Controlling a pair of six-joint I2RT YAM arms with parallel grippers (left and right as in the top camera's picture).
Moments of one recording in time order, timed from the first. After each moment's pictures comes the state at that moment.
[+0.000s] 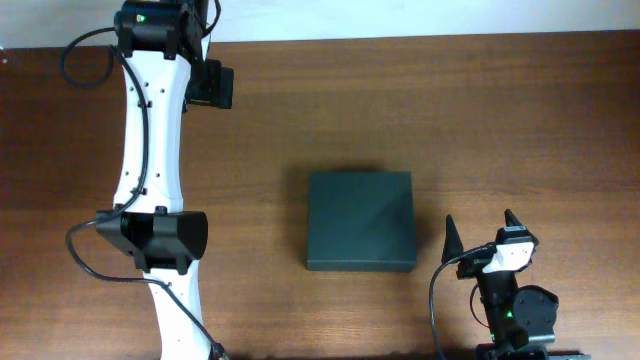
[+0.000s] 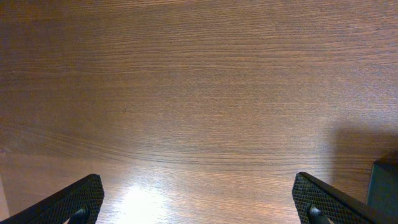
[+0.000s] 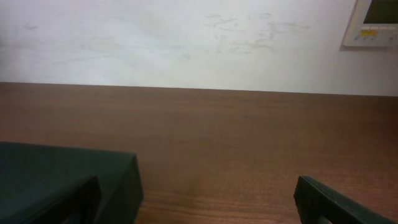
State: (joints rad) left arm -0.11 2.25 2.64 -1.69 -0.25 -0.02; right arm 0.03 0.01 0.01 -0.07 -0.04 0.00
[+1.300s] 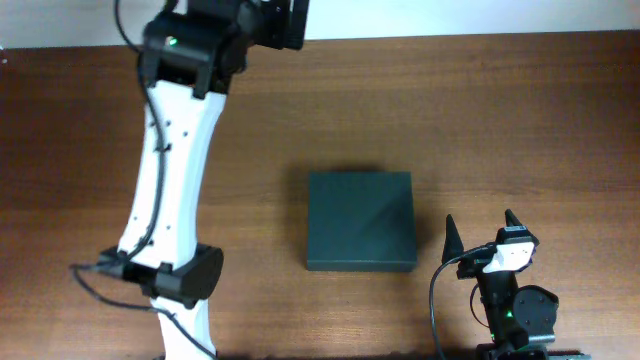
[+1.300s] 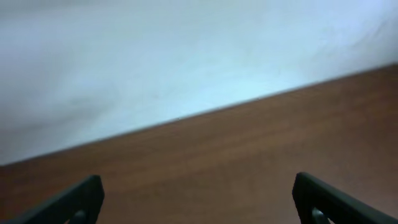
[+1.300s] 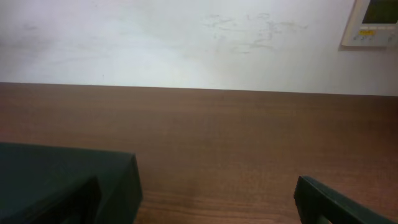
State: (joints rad) left arm -0.32 2.06 2.64 -1.15 -0.08 0.00; right arm 0.03 0.01 0.01 -0.07 -0.03 0.00
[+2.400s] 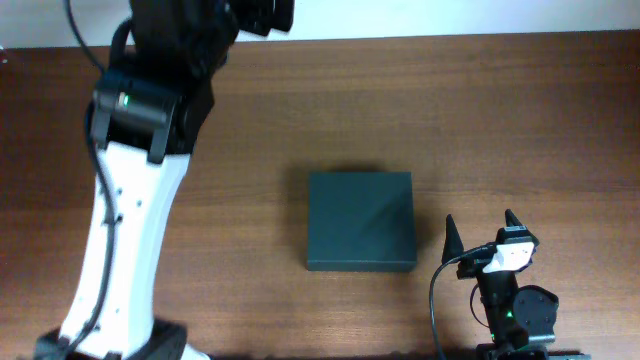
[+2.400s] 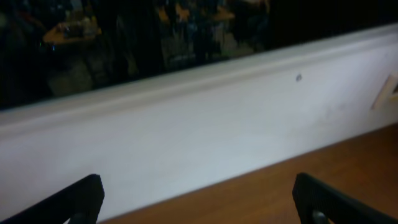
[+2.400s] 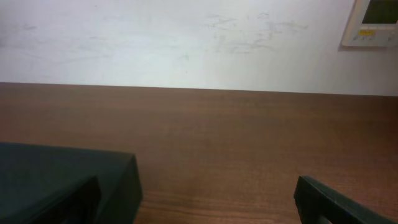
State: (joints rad) left arm -0.32 1.70 2.19 -0.69 -0.04 0.06; right arm 0.03 0.01 0.01 -0.07 -0.03 0.00
